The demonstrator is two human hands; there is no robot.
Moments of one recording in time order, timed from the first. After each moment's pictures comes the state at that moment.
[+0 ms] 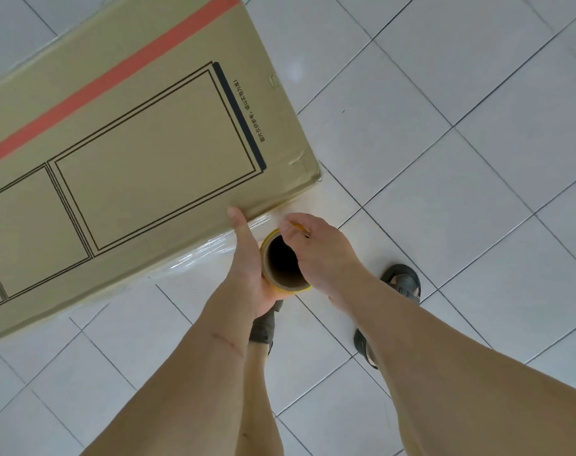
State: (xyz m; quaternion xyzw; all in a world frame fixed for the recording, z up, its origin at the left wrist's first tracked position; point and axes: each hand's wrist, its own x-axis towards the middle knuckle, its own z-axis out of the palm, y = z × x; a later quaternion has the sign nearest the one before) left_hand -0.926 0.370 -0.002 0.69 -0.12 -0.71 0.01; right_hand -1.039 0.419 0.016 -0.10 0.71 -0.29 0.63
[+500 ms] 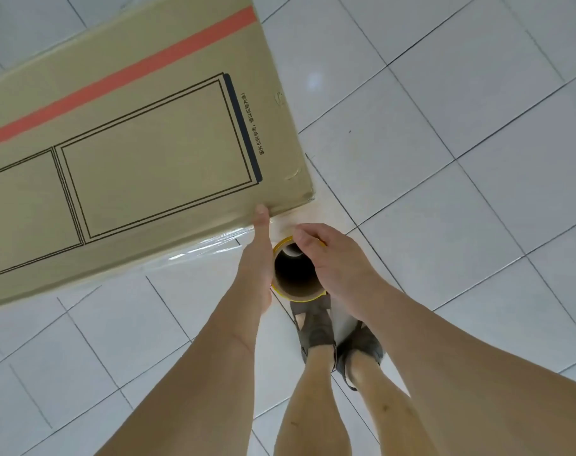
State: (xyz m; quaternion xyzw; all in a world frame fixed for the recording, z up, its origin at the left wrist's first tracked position) left_hand -0.966 0.378 -0.003 0.74 -0.17 -0.64 0.05; right_hand -1.086 0.426 0.012 -0.13 0.70 -0.27 0.65
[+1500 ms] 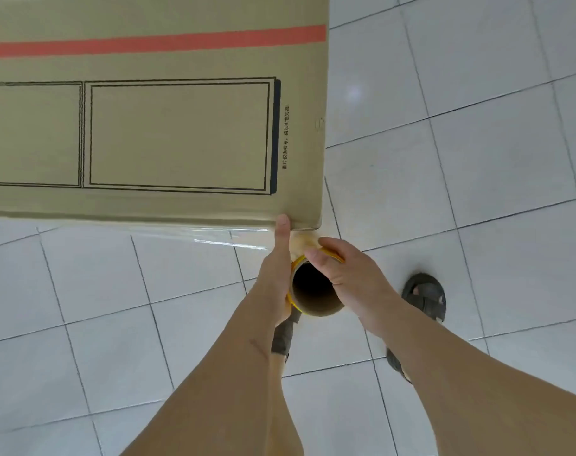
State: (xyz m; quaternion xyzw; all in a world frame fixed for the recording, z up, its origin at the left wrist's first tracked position) left_hand -1.021 0.389 -0.008 0.74 -0.04 -0.66 0.12; right_hand -1.148 0.400 0.009 -0.23 0.69 -0.14 0.68
